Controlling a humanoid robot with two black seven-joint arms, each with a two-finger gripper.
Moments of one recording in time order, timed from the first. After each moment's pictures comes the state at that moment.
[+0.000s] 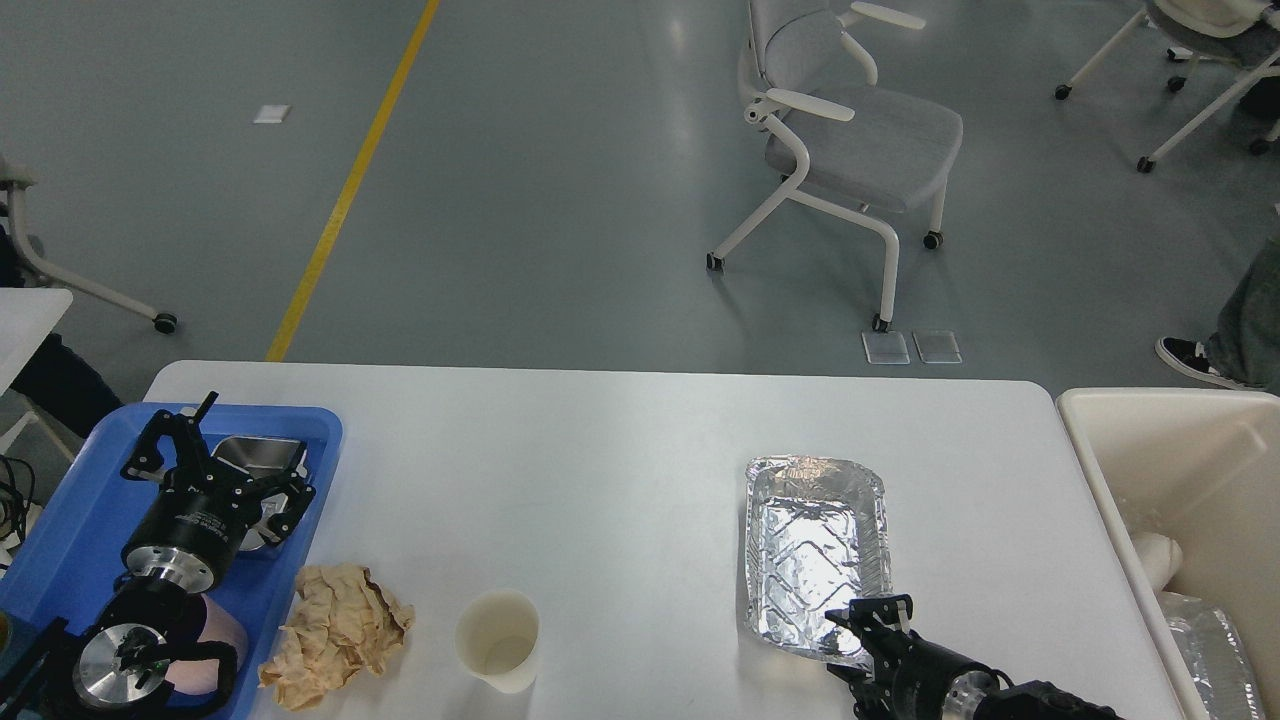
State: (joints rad) left arm -0.02 0.23 -1.39 -1.18 0.18 -0.19 -0.08; right arm 0.09 -0.51 0.62 1.49 -0.36 -0.19 -0.14
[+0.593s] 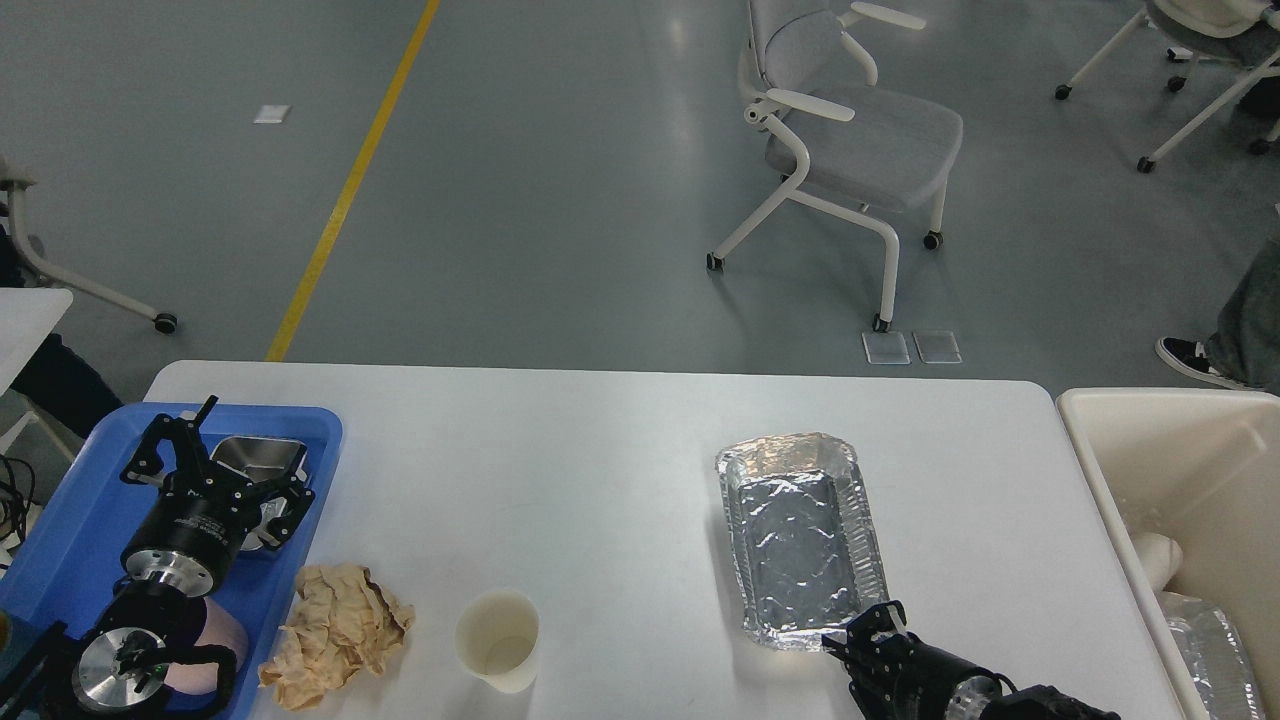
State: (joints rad) left arm -0.02 0.23 -1.39 -1.18 0.18 -0.19 -0.08; right arm 0.08 -0.53 0.61 1.53 -0.36 -0.18 -0.12
